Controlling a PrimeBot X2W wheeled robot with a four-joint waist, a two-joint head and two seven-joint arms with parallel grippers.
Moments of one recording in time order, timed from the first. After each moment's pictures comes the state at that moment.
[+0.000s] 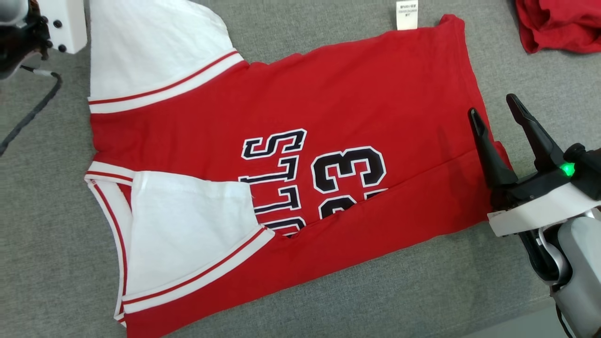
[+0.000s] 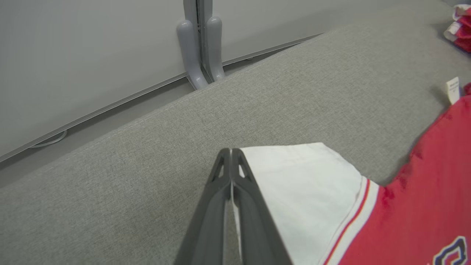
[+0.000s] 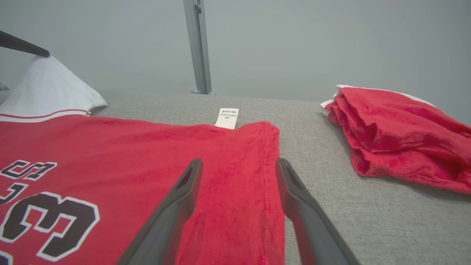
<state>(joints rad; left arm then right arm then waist) -1.28 0.53 -0.70 0.60 -0.87 -0.12 0.64 -0.46 -0.44 0.41 0.26 0.51 0.13 -0.26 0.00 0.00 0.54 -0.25</state>
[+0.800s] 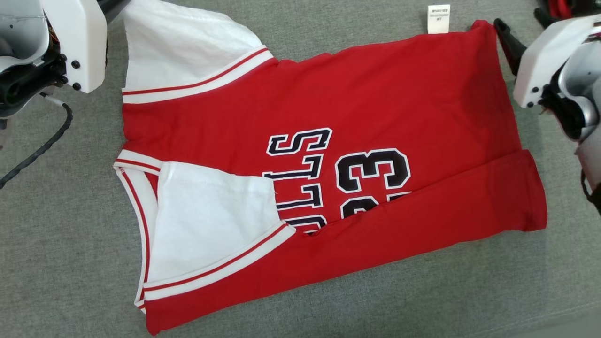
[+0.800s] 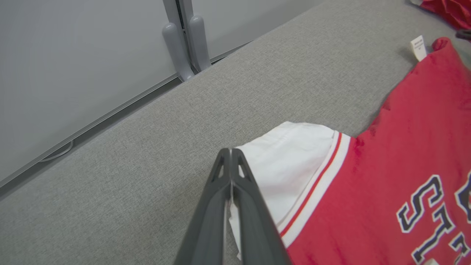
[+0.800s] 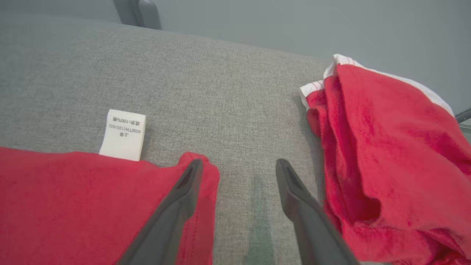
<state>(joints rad) -1.19 0.63 -0.75 0.30 -0.91 -0.11 0.68 -1.09 -0.39 0.51 0.87 0.50 0.13 0.25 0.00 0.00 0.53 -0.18</state>
